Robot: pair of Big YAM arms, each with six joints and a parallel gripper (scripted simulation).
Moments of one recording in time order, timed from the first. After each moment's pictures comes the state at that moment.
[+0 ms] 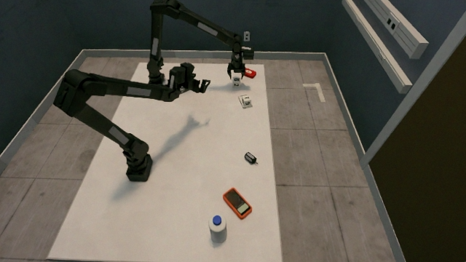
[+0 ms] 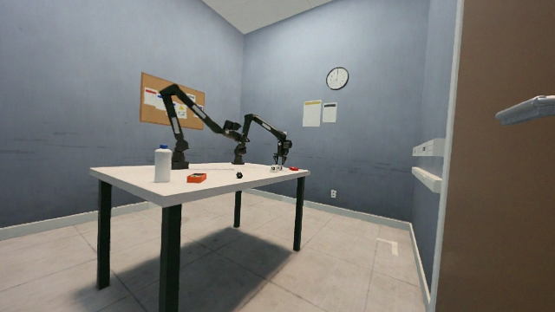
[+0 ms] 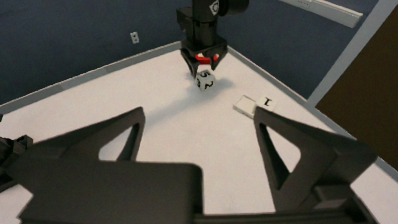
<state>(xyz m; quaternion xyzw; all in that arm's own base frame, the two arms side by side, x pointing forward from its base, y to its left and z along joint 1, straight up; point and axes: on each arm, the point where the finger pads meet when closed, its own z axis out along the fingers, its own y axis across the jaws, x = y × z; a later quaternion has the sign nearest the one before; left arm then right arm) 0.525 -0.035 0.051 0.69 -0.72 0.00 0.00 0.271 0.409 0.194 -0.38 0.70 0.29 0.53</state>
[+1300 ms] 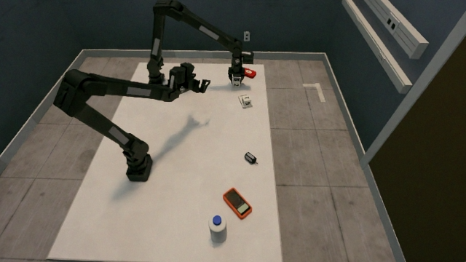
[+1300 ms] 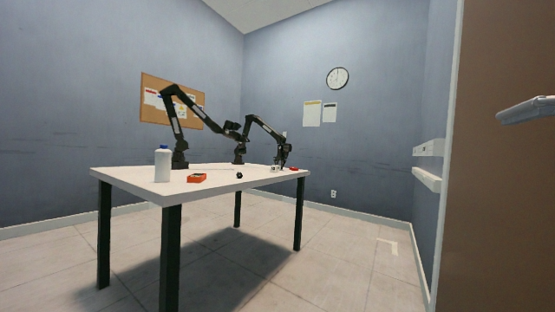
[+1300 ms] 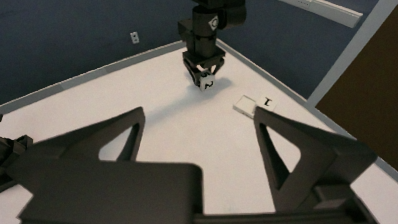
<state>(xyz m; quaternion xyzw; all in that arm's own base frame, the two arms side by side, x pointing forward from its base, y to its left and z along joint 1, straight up) 0.526 -0.035 0.020 0.69 -0.72 0.00 0.00 0.271 0.409 0.194 -0.38 0.70 0.29 0.53</state>
